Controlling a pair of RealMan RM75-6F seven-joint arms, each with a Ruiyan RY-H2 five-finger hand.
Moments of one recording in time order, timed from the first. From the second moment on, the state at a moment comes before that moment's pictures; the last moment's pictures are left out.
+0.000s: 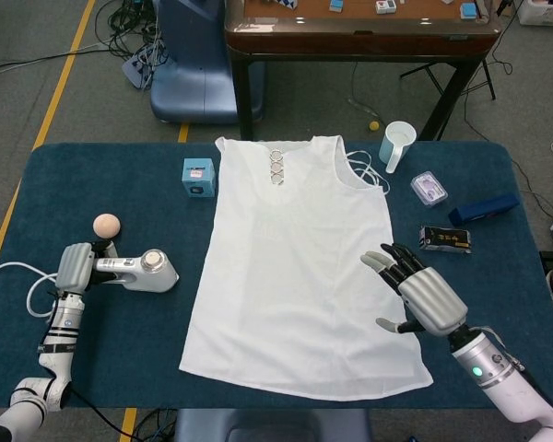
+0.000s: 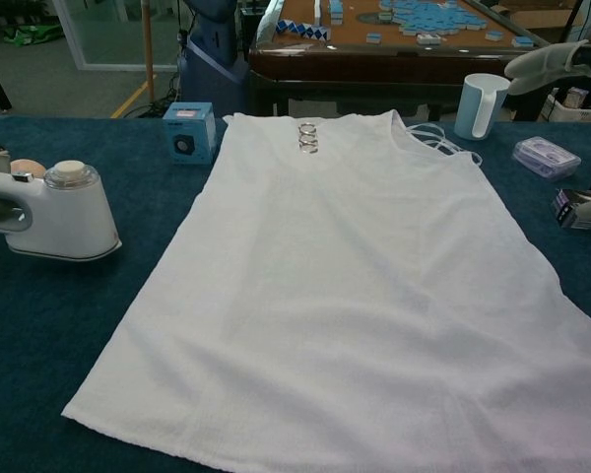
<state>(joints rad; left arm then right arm) -0.51 -1.83 -0.15 -0.46 1.41 1.25 -0.72 0.45 -1.02 -0.02 -1.82 -1.65 1.26 0.04</state>
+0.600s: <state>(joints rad) -0.49 -1.85 -0.10 -0.42 1.44 1.22 -0.61 0.42 -1.01 -0.01 -1.80 -1.67 1.28 0.08</state>
